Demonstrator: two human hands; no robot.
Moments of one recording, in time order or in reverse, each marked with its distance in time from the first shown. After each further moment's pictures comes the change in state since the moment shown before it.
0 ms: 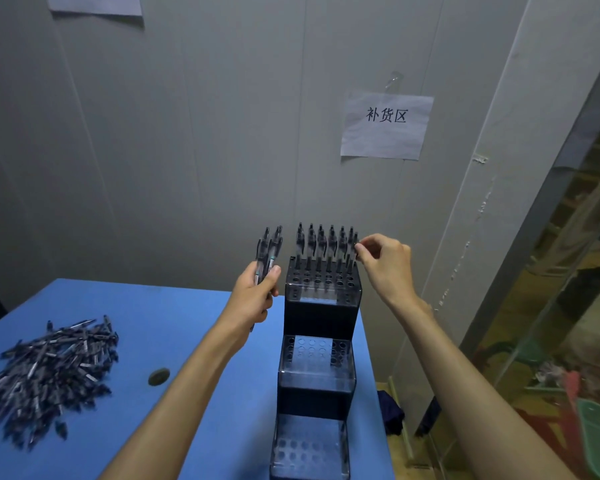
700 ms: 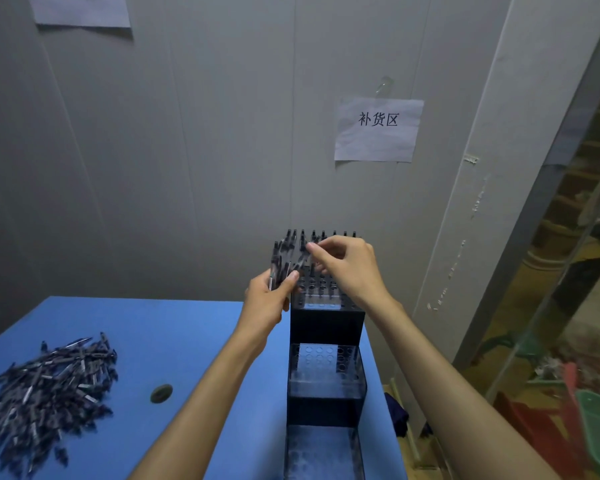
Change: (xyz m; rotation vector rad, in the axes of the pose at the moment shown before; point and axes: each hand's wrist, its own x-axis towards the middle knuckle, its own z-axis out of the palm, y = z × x) left_hand 0.001 0.009 0.014 0.080 0.045 0.086; right_hand -0.015 -0.077 0.020 0.283 -0.212 0.041
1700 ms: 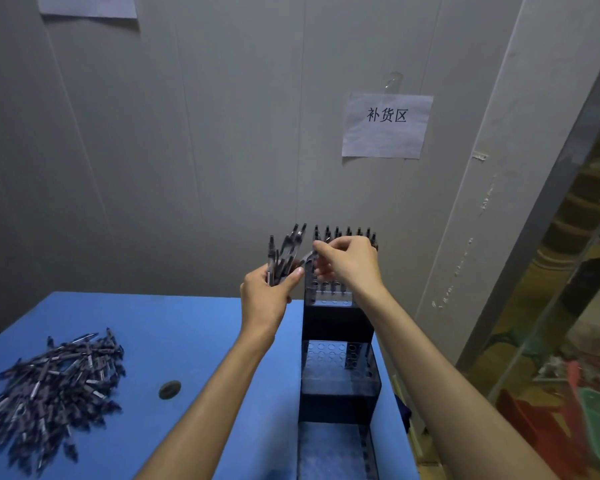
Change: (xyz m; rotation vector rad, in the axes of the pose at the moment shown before) left_hand 0.009 -0.011 -0.015 -0.007 0.207 0.110; right_hand 0.004 -0.012 0.030 0.187 0.058 0.335
